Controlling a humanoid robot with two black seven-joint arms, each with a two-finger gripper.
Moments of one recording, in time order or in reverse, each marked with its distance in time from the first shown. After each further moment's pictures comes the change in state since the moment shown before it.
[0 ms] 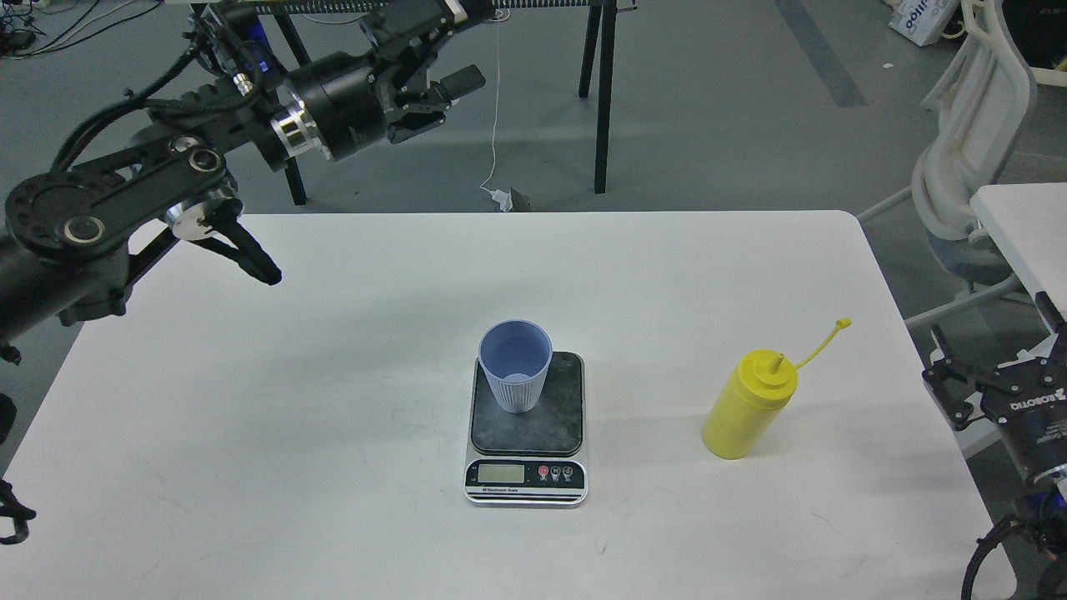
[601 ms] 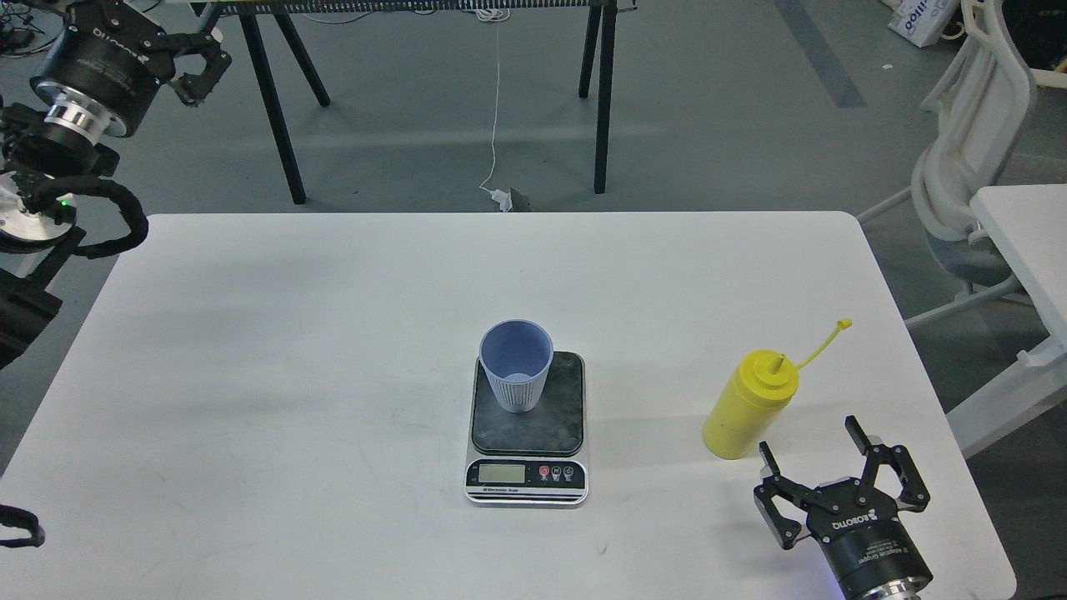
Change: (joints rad) left arm 0.192 0.070 -0.374 0.318 -0.635 -0.121 0.264; right arm -0.103 0.328 -0.154 0.043 -0.188 0.000 0.008
